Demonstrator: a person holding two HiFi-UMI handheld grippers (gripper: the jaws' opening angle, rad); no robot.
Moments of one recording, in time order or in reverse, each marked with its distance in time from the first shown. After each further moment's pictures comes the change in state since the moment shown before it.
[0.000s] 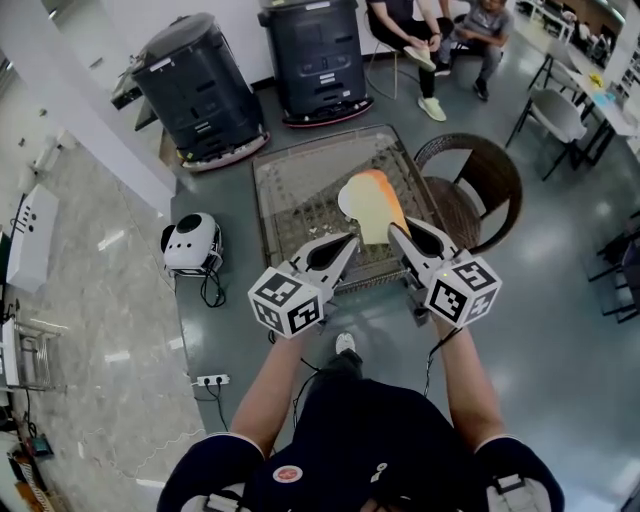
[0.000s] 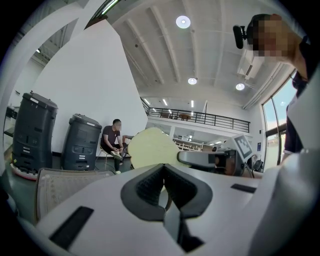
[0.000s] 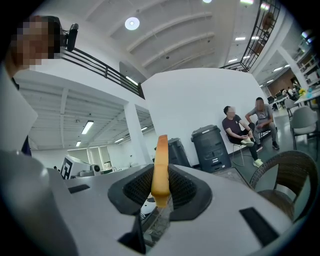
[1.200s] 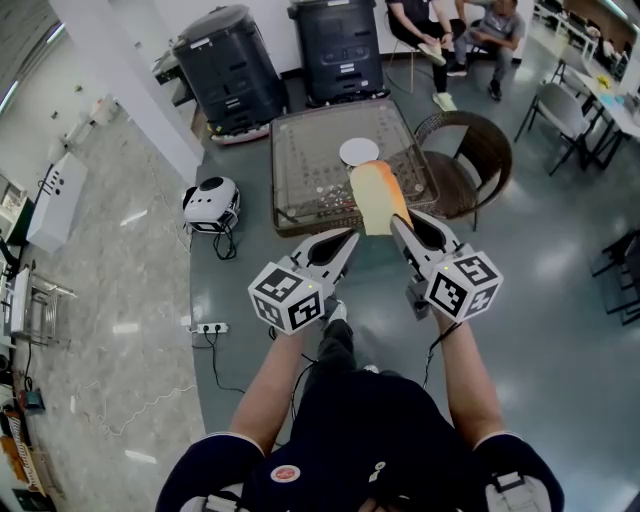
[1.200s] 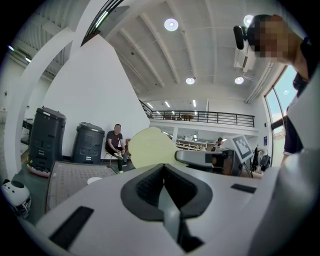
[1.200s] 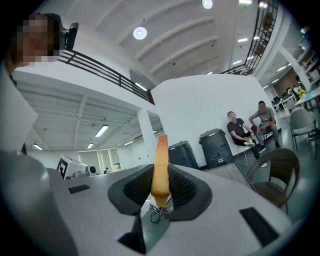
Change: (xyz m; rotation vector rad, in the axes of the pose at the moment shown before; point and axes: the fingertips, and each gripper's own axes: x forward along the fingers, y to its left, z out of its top) left arm -0.098 -0.231 -0.055 0.050 -0.029 0.103; right arm -0.217 0.106 -0.038 -0.017 -0.044 0.089
